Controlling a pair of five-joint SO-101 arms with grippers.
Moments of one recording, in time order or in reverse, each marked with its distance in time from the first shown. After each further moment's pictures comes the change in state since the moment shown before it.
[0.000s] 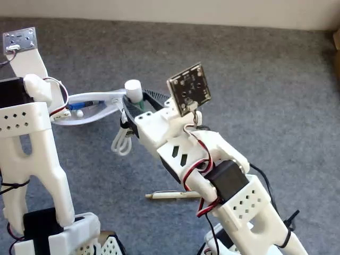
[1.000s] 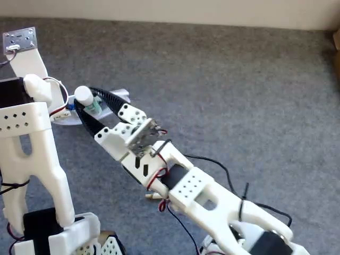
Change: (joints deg) left arm 0.1 0.0 0.0 -0.2 0.0; right arm -10.0 23.7 23.1 -73.0 18.4
